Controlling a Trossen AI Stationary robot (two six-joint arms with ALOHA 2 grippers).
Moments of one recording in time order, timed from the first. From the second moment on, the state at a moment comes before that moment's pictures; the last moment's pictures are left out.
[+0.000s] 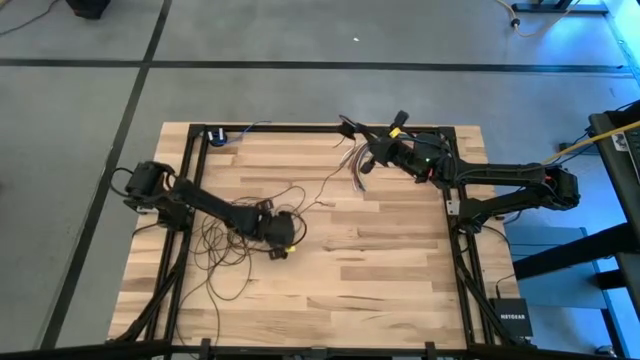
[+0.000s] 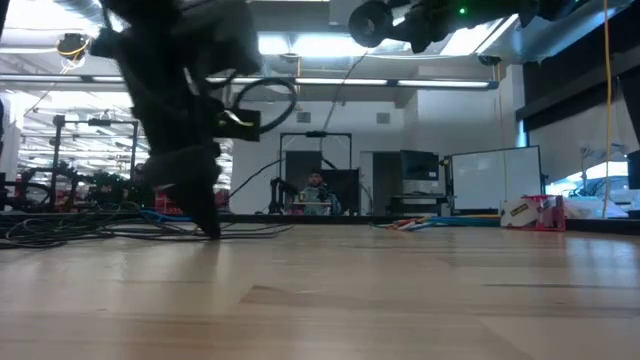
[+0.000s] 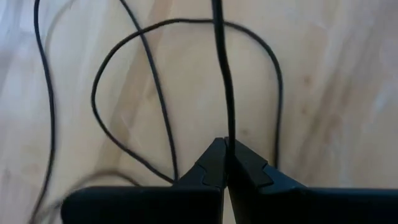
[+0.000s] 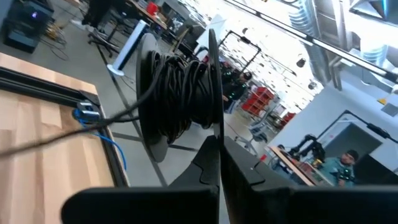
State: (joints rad) left arm -0.24 1.72 0.89 -0.49 -0.40 -0.50; right arm -0.24 1.15 0.77 0.48 0.41 -0.69
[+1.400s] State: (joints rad) left arm -0.97 1.26 0.89 -1.55 -0.77 -1.91; right arm -0.24 1.15 0.77 0.45 0.48 -0.71
